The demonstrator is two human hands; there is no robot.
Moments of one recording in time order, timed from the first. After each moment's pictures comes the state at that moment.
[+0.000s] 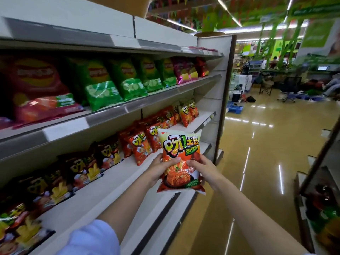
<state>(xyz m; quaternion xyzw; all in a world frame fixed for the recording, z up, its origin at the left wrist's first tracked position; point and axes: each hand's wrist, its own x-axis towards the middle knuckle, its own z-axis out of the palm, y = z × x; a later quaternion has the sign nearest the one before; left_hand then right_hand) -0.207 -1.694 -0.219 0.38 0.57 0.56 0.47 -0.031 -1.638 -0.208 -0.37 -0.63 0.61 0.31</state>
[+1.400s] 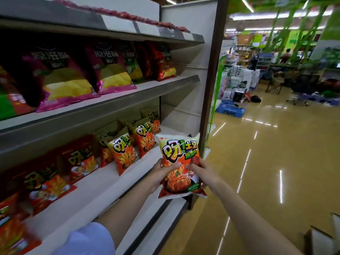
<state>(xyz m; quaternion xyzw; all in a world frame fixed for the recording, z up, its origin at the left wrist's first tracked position) -0.115 -0.942 -0.250 0.32 0.58 0.56 0.50 0.045 -0.875 -0.231 -0.40 -0.64 0.61 0.25</state>
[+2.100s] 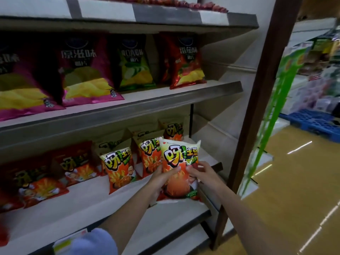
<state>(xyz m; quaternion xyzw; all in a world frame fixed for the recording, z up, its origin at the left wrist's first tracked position) -0.155 -0.735 -0.269 0.14 0.64 0.66 0.35 -0.047 -0.595 -0.260 -0.27 -0.69 0.67 0.10</state>
